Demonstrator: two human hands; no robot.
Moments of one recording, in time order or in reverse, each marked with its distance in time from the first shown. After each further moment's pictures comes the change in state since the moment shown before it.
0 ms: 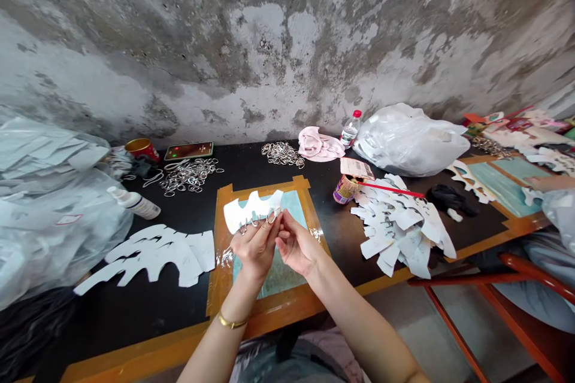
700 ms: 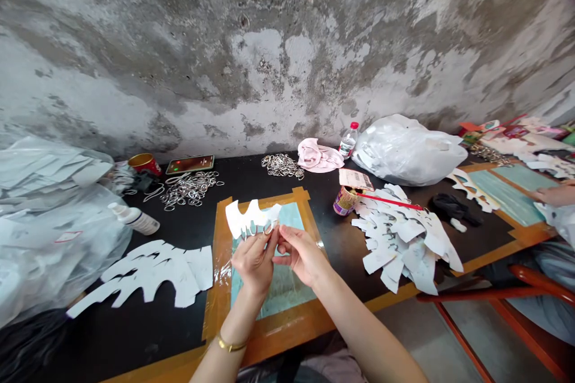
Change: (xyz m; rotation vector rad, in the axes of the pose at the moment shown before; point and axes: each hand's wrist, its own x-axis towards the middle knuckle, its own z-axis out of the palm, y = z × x) left_hand 0.002 0.007 0.004 -0.066 -0.041 -0.137; right_hand 0.002 -0.005 -0.013 -0.336 -0.120 -0.194
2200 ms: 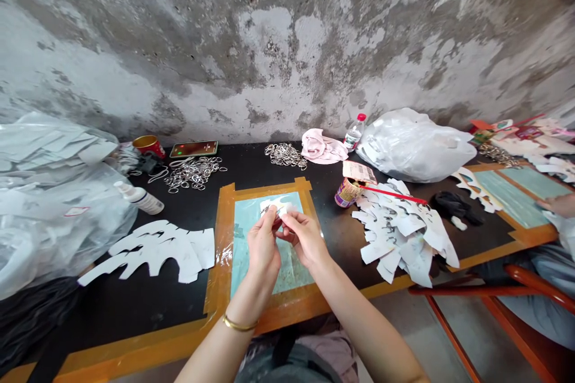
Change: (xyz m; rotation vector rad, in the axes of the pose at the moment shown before) left_hand 0.017 0.043 0.015 -0.968 0.087 -1.284; right_hand 0.004 0.003 -0.002 -0.067 0.111 -0.167
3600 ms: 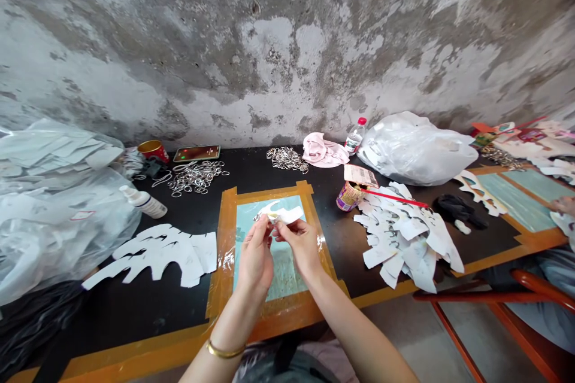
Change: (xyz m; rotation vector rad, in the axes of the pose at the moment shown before) left_hand -0.003 0.012 -0.021 -0.042 -0.034 -0.039; right_hand -0.002 0.016 0.012 -0.234 0.160 -0.179
